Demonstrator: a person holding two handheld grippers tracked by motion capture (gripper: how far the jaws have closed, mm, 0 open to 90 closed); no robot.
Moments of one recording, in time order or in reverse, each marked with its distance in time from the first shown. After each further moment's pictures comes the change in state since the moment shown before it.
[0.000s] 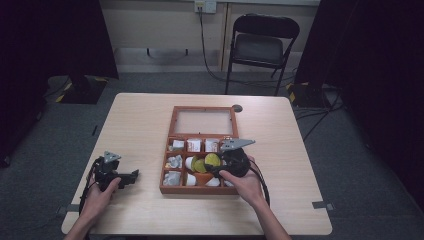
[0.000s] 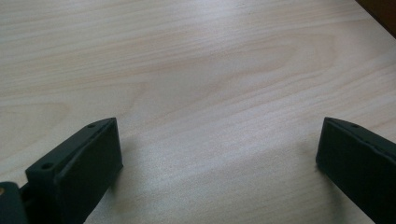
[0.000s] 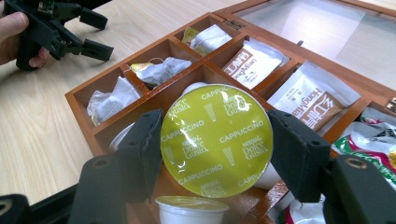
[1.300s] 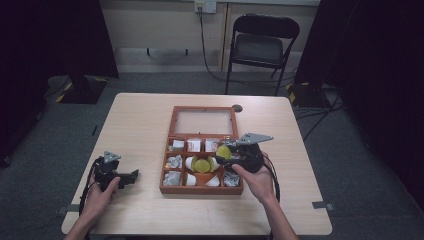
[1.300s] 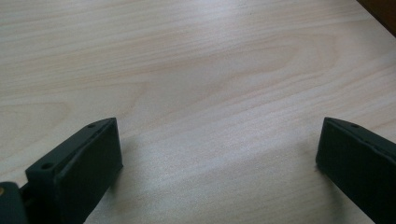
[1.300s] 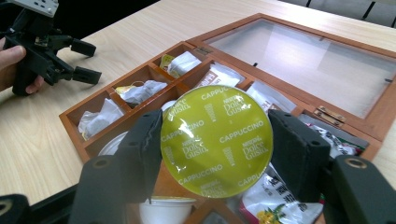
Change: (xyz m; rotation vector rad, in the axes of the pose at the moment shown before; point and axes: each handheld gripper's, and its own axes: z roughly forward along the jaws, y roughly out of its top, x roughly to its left) left arm 0.000 0.000 0.000 -0.001 0.001 -0.003; right arm -0.017 0.005 -0.035 -0.080 -0.051 0.035
